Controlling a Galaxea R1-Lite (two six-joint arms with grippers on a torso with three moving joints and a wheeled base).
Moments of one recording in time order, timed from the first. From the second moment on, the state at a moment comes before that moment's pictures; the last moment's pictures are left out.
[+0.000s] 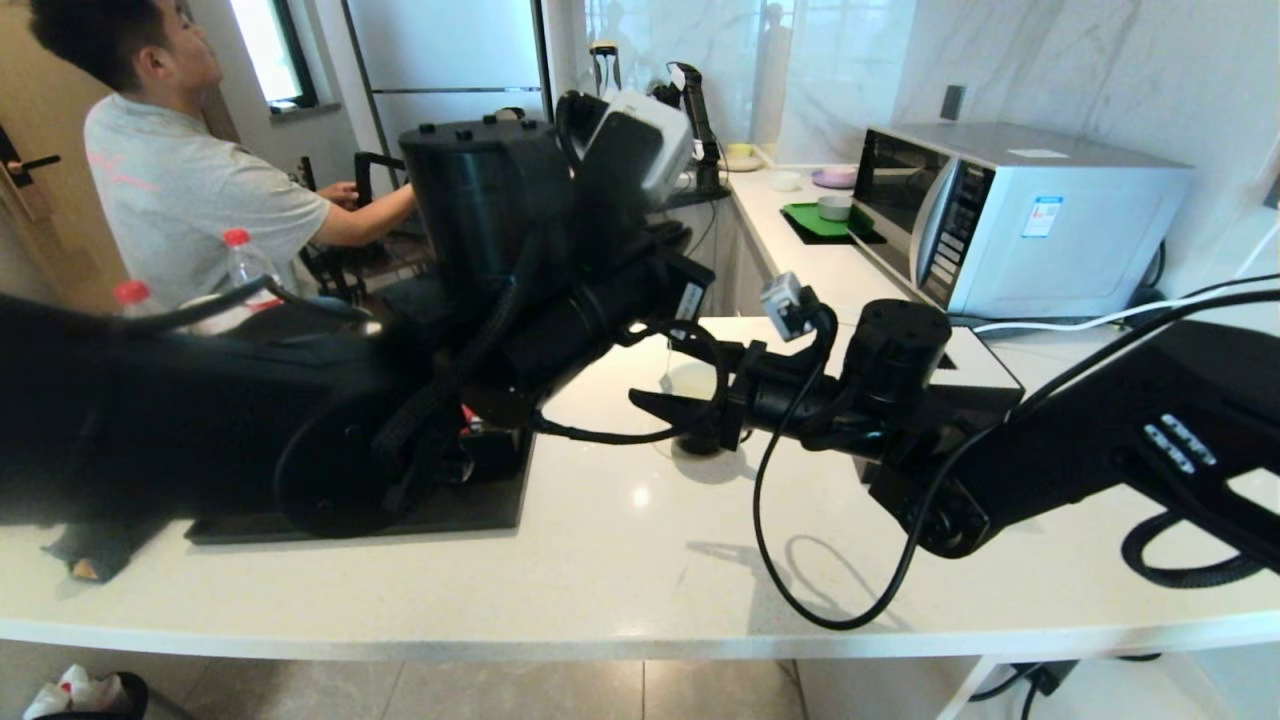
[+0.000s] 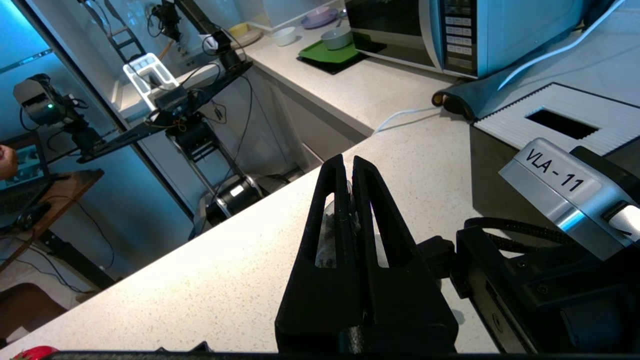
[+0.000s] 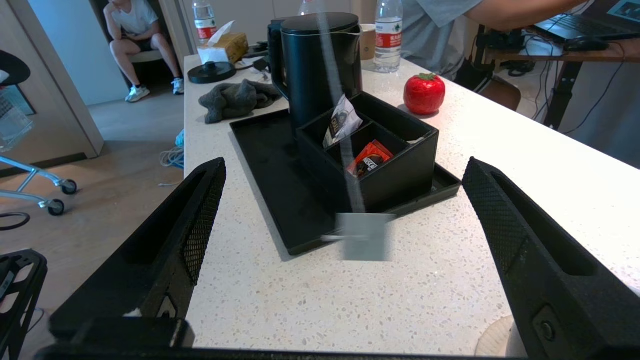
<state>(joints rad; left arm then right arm) -0.76 1.83 -1.22 -0.68 0.26 0.29 0.51 2.18 -1.12 -1.23 0.69 0.12</state>
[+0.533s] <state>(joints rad) -0.76 1.83 -1.22 -0.68 0.25 0.29 0.52 2.17 -1.12 -1.23 0.69 0.12</state>
